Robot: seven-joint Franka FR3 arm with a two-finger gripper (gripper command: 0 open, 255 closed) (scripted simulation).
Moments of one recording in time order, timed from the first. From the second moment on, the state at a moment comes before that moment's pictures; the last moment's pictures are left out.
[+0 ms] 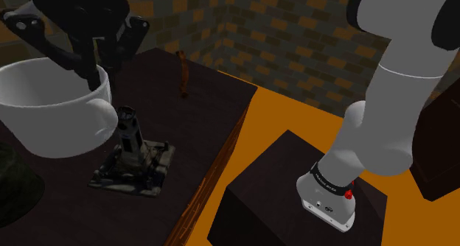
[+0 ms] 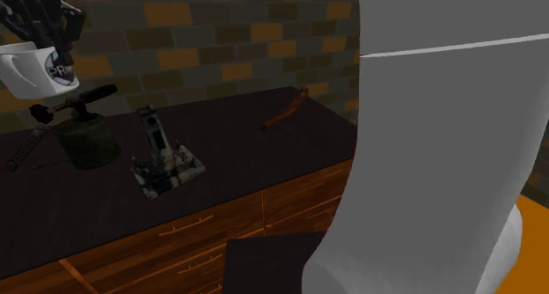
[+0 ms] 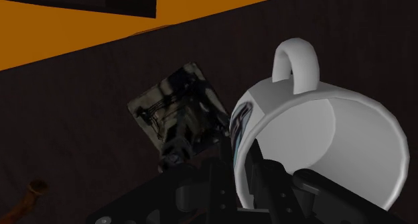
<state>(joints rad) 0.45 0.25 0.61 -1.33 -0.12 1.58 0.97</state>
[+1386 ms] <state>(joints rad) 0.68 0.56 0.61 -1.09 -0.29 1.61 1.14</state>
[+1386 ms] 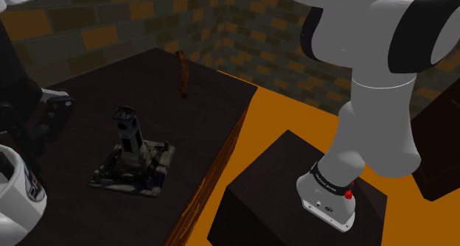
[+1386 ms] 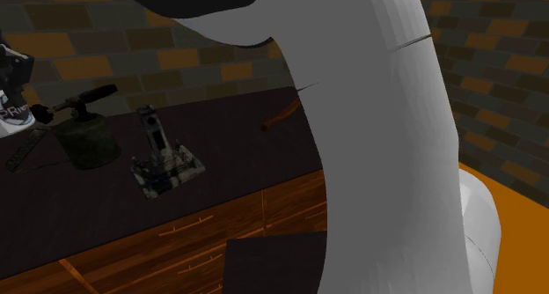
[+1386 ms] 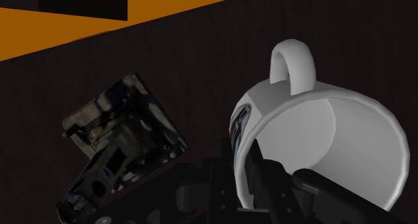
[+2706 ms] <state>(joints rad) 0.62 0.54 0.61 -1.40 -0.29 1.89 1.17</state>
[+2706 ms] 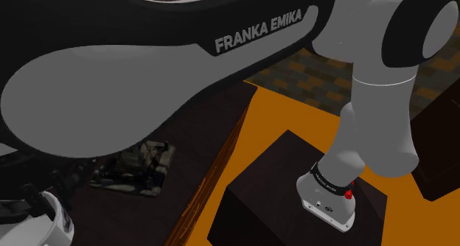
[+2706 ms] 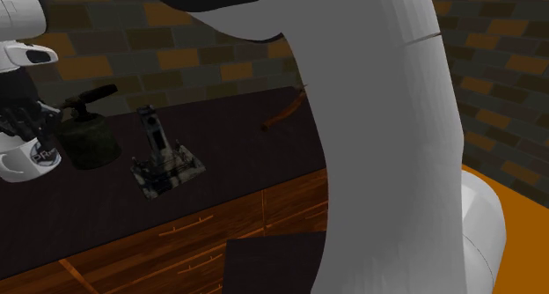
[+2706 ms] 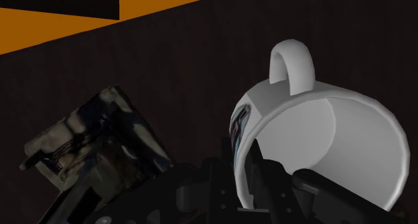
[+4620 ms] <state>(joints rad) 0.63 0.66 0.55 -1.57 -0.37 2.17 1.21</state>
